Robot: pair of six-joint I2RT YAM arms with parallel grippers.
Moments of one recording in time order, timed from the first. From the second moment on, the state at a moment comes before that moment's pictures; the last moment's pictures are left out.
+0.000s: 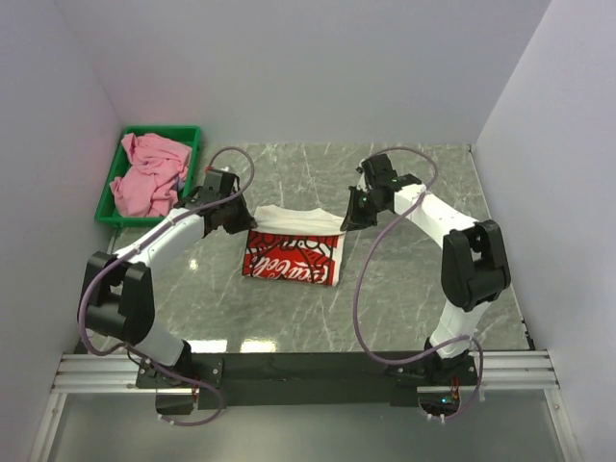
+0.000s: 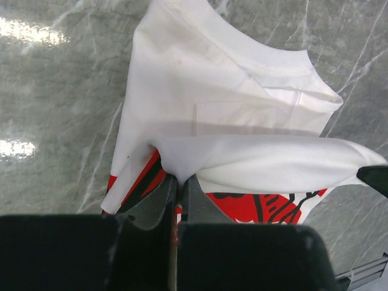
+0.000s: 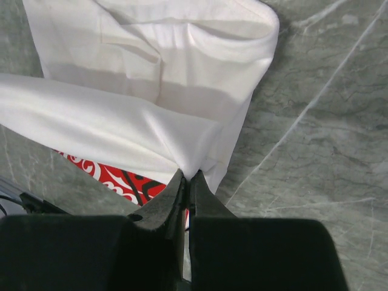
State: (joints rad) left arm -0.32 1.53 1.08 -0.40 0.08 -0.69; right arm 0.35 1.78 1.35 -0.64 -0.30 0.46
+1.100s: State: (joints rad) left arm -0.37 1.51 1.13 -0.33 -0.09 -0.64; right arm 0.38 1.62 1.18 -0.43 -0.23 0.48
